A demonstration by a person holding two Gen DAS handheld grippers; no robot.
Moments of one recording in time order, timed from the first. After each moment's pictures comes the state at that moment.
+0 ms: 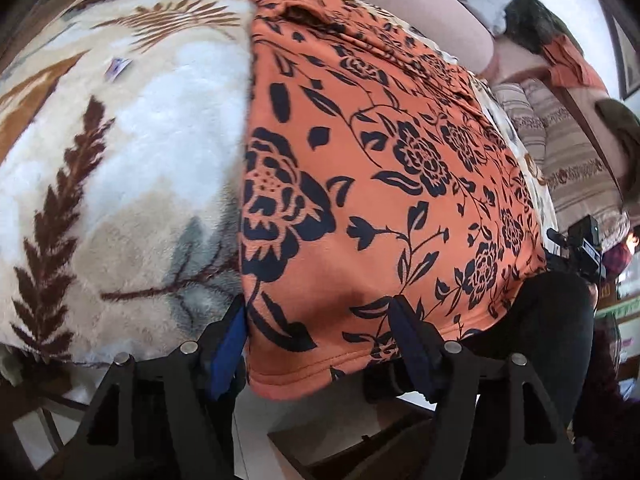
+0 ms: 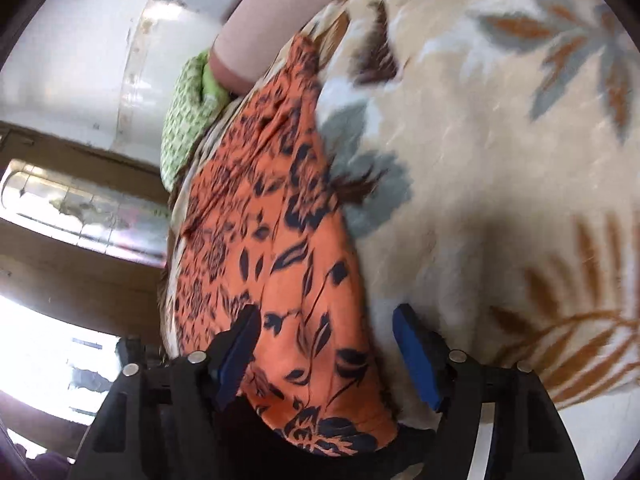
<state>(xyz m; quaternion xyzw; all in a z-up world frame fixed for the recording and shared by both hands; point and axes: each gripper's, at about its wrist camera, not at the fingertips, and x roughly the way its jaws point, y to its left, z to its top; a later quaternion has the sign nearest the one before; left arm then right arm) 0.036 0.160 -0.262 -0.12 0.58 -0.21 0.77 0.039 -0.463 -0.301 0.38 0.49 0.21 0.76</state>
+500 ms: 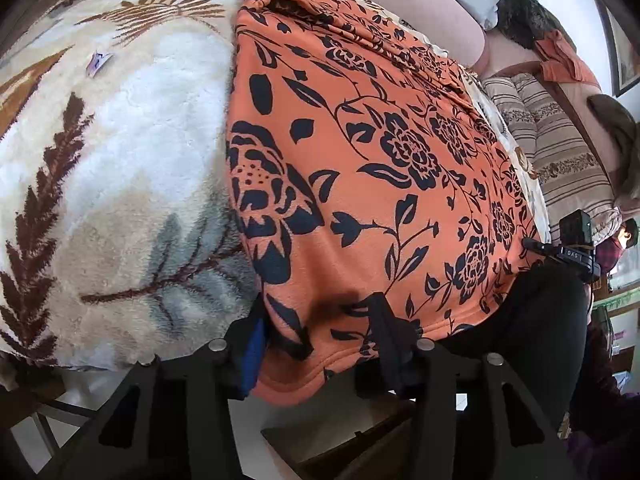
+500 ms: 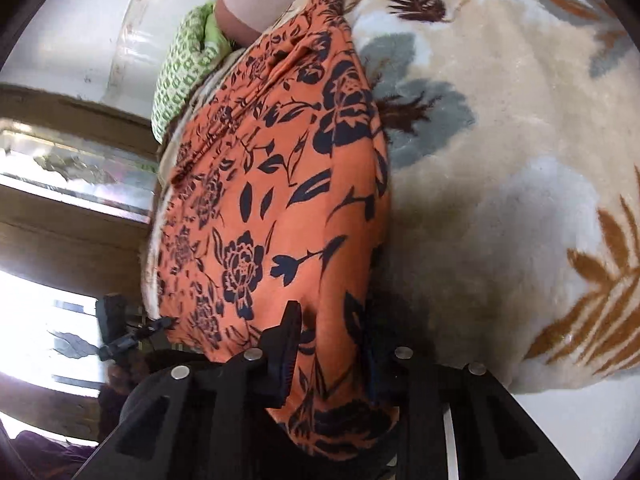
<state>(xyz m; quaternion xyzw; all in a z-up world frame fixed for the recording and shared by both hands) 0.040 0.154 -0.266 -0.12 0.59 -0.23 0.76 0.034 -0.415 -0.301 0.31 0.54 0.21 0.75</state>
